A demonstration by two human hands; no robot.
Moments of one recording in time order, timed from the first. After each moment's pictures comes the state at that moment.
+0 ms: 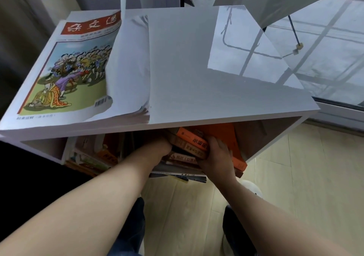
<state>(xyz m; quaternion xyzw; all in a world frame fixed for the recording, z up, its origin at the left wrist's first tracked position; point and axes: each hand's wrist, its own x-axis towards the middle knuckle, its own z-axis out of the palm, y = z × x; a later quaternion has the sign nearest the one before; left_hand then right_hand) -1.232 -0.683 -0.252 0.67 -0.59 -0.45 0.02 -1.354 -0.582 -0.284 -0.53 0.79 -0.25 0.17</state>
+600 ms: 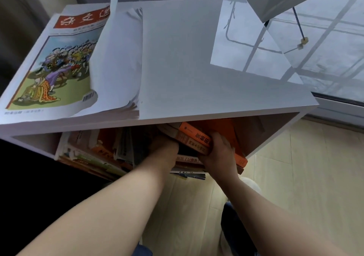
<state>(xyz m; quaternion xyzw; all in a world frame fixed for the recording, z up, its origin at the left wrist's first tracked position) -1.259 -0.667 -0.282 0.76 -0.41 -0.50 0.14 -1.364 -0.576 -0.279 -0.51 0.79 -0.28 0.21</state>
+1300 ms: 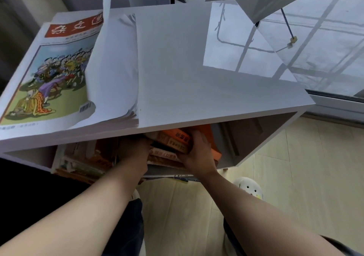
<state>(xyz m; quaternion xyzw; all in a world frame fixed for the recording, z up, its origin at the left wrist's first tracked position) -1.211 -0.673 -0.248 0.72 -0.36 -0.48 0.34 -1.333 -0.605 -0.277 -0.50 0.74 -0.35 0.29</state>
